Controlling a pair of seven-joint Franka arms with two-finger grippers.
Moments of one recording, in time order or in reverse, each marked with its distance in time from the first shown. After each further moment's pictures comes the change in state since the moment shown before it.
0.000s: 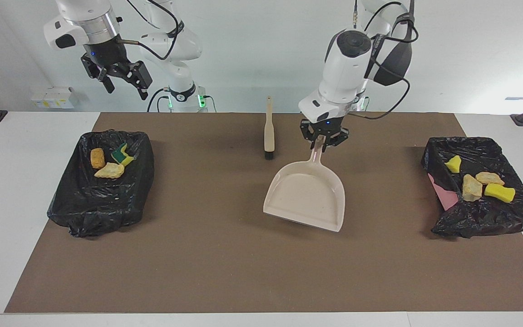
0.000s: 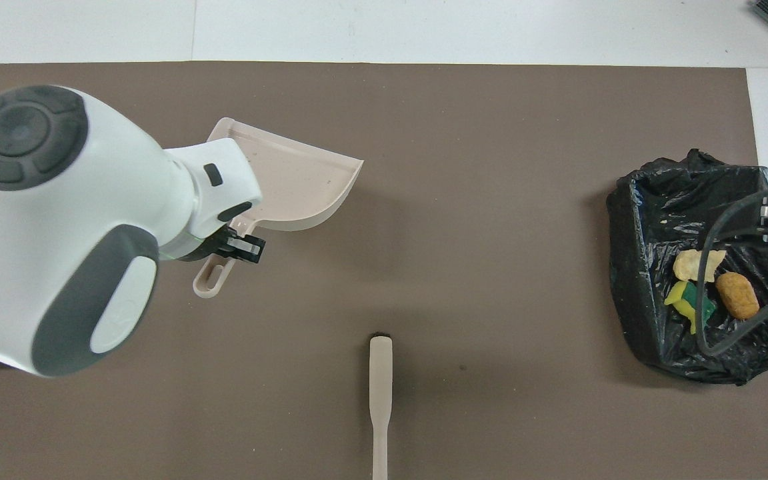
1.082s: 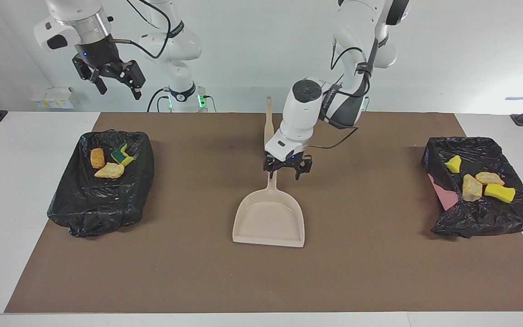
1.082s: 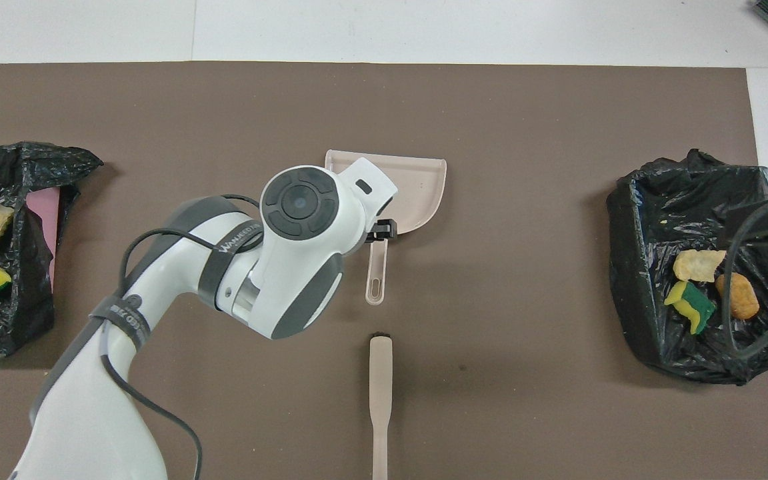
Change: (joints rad) left arm -0.063 0.165 0.039 0.003 0.013 0.279 -0.315; right arm -0.011 0.001 -0.024 0.002 -0.001 0.004 -0.088
